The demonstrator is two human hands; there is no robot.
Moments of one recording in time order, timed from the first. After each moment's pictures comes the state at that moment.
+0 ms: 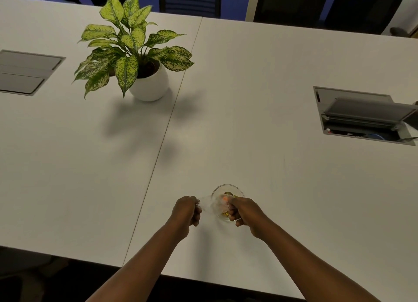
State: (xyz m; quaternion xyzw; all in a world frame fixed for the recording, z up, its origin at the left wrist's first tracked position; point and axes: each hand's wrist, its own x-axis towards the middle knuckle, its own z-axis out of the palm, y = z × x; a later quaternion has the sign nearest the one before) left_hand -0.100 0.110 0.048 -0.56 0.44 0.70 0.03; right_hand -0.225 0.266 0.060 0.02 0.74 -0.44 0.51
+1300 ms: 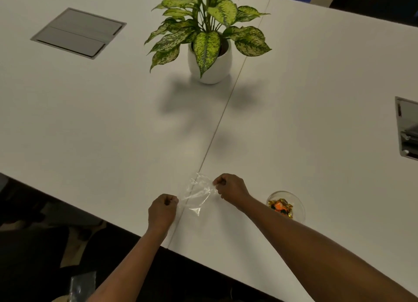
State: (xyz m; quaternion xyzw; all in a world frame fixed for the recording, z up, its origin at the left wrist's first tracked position) left_hand 0.065 -0.008 0.002 -0.65 0.57 0.50 -0.08; right_hand -0.149 0.074 0.025 -0.26 0.82 -0.28 0.43
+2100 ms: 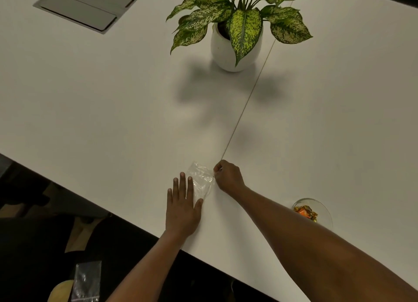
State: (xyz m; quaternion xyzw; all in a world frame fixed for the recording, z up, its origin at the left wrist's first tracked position) left_hand 0.072 -0.013 -0.062 -0.46 0.86 0.22 0.06; right_hand -0.119 -0.011 -0.027 -0.30 0.85 -0.20 0.37
